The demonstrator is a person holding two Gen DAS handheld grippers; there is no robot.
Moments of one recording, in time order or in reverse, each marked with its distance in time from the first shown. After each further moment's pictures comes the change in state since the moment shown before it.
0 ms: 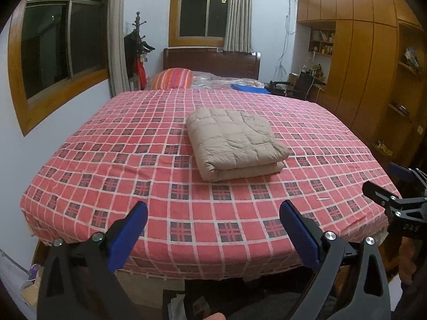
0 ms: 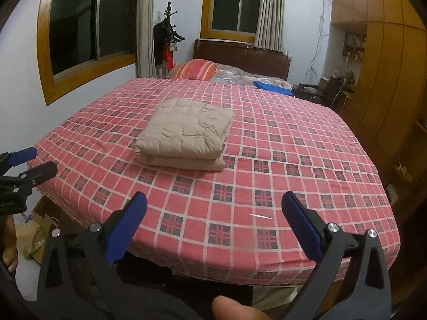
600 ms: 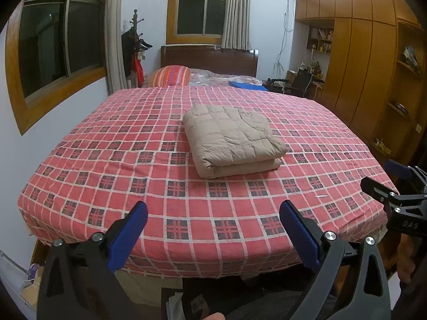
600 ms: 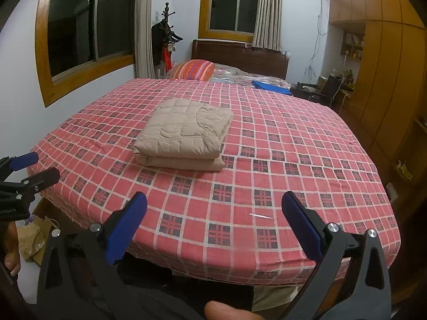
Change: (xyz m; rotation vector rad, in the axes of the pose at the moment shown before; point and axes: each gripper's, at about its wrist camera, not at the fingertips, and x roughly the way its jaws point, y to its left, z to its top) left arm 0.004 -0.002 -0.003 0.001 0.020 -0.012; right arm -0.001 0.001 0.001 0.006 -0.004 -0.005
